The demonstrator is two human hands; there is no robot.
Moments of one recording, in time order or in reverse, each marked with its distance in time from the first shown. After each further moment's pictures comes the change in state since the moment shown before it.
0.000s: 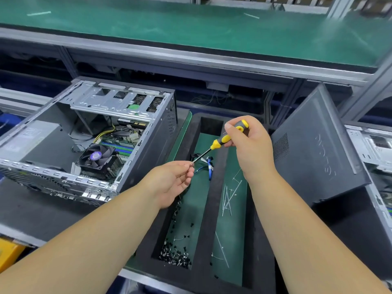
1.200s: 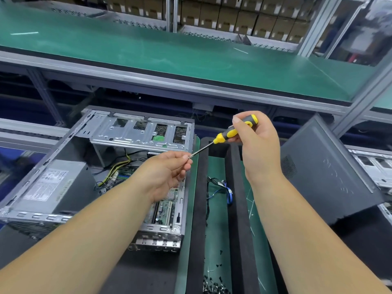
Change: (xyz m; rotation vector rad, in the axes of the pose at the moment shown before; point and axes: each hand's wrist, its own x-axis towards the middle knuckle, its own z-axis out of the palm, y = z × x) left_hand 0.013 0.137 -0.090 0.080 -0.275 0.147; right_hand 0.013 -0.088 0.127 0.031 0.184 -0.147
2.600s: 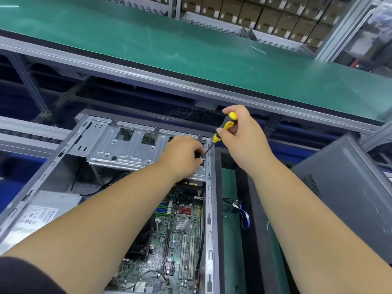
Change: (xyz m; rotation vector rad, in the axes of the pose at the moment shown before) left_hand 0.152 0.037 -0.044 1.471 0.071 0.620; right_hand 0.101 0.051 0.088 -0.761 -0.258 -0.075
